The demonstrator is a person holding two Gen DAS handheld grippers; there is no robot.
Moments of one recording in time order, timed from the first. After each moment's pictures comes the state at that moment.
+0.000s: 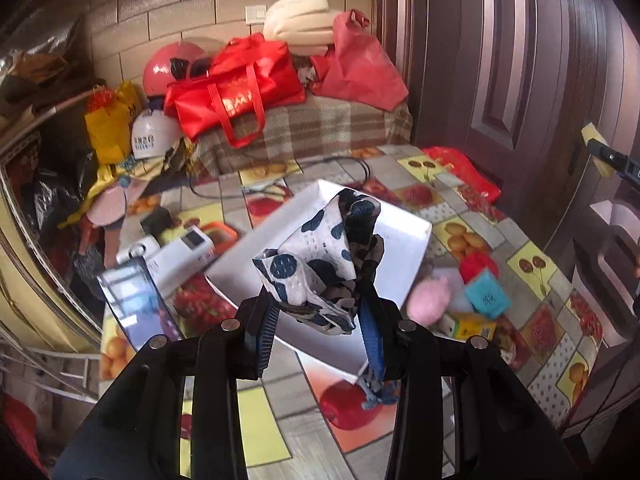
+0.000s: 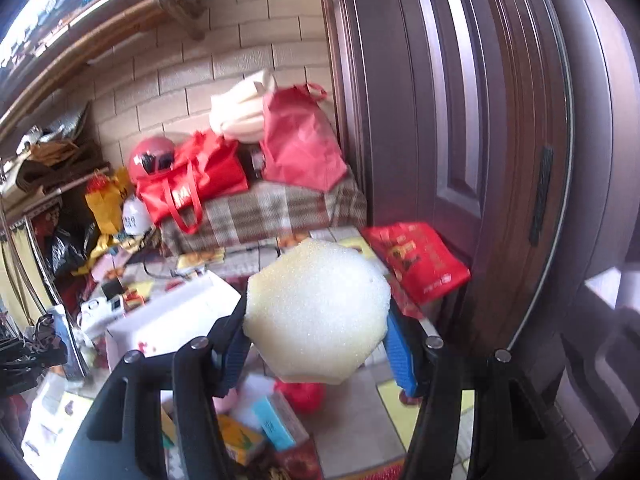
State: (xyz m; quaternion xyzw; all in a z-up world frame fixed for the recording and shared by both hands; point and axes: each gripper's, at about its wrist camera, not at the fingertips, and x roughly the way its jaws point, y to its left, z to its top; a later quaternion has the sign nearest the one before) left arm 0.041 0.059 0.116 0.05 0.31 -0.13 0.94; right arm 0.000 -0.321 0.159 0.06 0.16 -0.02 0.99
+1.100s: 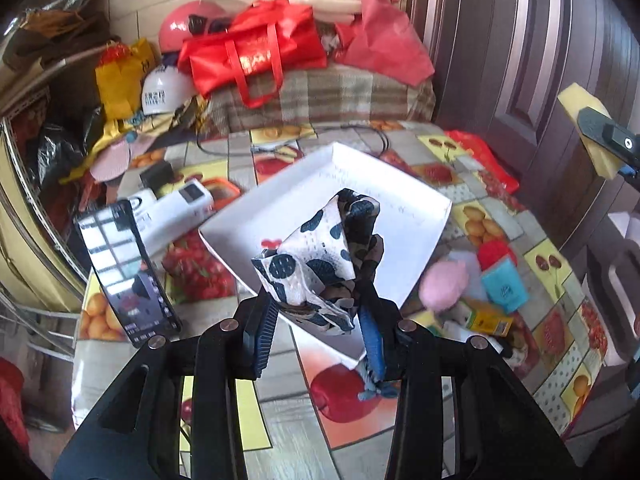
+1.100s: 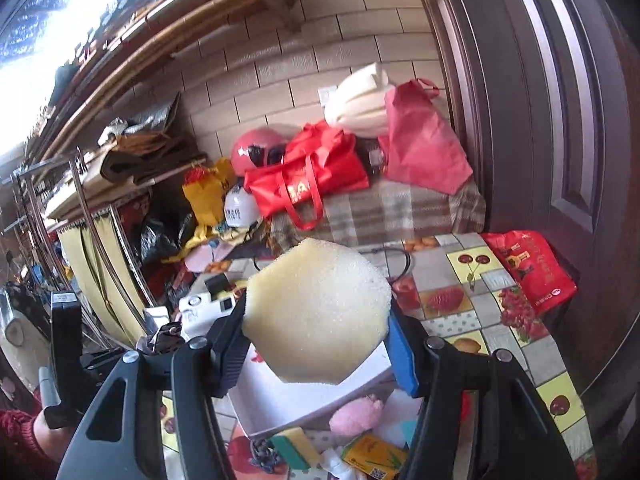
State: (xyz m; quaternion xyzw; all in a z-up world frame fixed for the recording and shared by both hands) left arm 0.052 0.044 0.038 0.02 0.39 -0.09 0.92; right arm 0.035 -0.195 0.115 0.05 0.22 0.13 0.97
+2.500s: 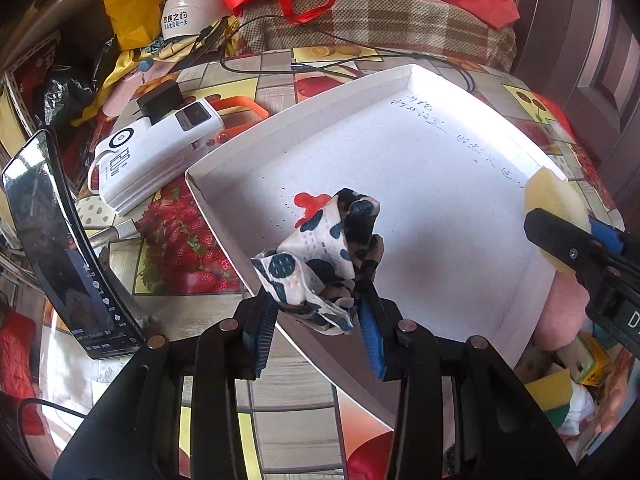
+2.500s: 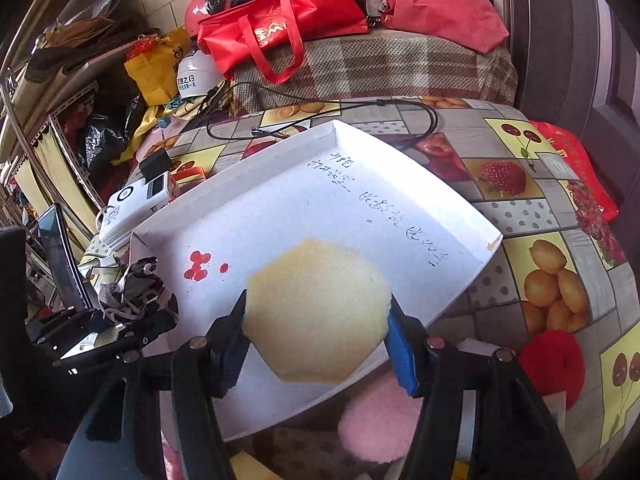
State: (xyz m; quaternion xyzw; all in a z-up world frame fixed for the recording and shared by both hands) left arm 0.159 0.053 -0.055 0.01 0.47 0.00 0.88; right arm 0.165 -0.131 -0.034 0.03 0.41 0.11 0.91
